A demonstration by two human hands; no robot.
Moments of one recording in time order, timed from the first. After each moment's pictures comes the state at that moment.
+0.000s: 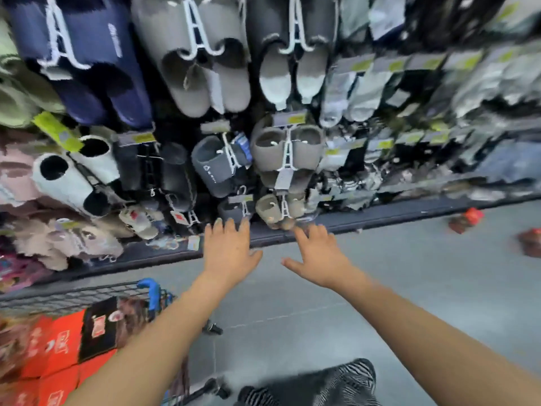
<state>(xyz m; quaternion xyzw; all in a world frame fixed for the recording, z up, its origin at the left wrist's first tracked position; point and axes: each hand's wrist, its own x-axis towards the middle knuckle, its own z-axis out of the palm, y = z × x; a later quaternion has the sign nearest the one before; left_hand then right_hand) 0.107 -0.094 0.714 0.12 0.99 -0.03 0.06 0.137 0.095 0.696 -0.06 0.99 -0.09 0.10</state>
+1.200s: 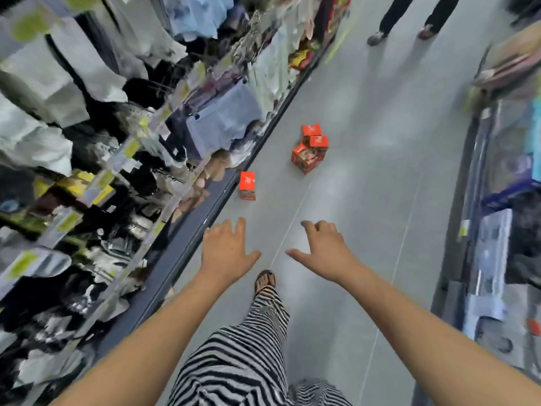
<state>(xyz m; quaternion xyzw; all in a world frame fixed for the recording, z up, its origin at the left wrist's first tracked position) 0.054 0.823 0.589 0.55 0.82 -0.06 0.12 0.243 0.920 0.603 0.47 0.84 -0.25 0.11</state>
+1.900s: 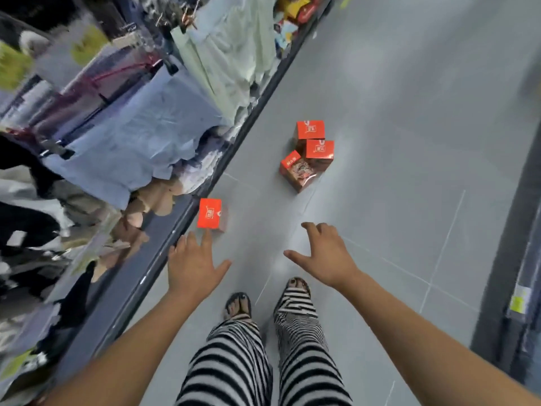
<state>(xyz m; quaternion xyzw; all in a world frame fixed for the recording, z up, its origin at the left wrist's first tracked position) -0.056 1.169 0.317 0.46 0.86 -0.10 0.18 0.164 1.315 0.350 0.47 0.81 -0.32 0.15</state>
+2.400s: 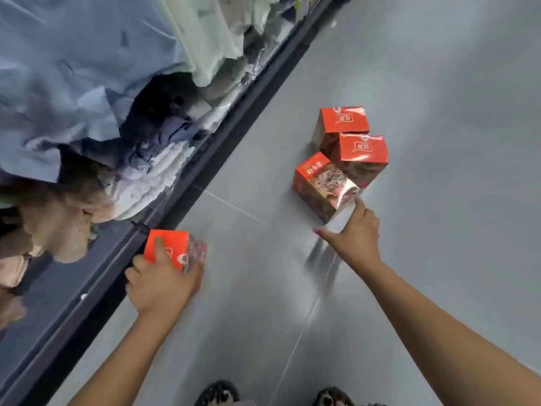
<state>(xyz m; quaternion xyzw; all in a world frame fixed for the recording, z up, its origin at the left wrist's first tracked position) -0.130 1.255 -0.032 0.24 0.96 0.03 0.11 0.114 1.468 -0.043 0.64 0.72 -0.28 -0.05</state>
